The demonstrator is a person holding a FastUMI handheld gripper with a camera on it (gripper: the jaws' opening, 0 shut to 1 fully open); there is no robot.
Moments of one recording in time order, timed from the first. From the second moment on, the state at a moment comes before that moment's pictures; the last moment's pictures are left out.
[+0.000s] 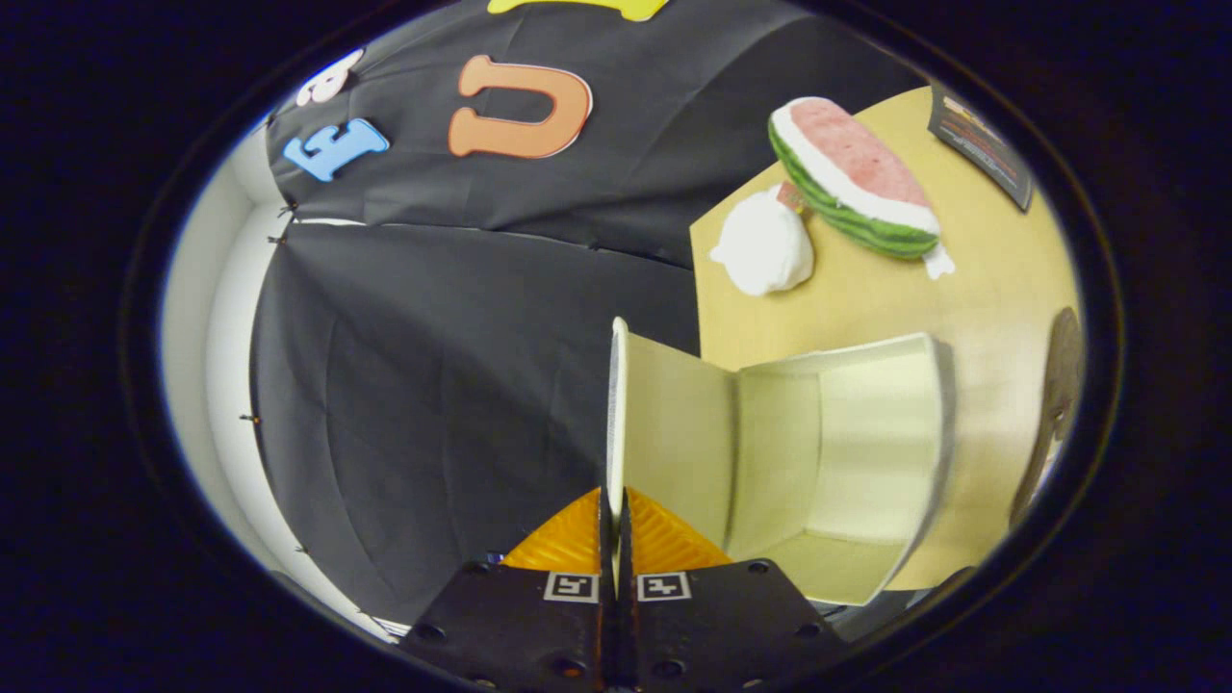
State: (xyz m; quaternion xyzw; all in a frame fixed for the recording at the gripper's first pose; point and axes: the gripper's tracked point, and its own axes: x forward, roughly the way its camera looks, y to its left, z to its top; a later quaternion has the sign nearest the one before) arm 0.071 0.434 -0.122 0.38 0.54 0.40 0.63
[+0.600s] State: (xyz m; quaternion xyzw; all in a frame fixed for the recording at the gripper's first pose) arm 0.035 0.561 -0.131 0.37 0.58 0.37 0.63
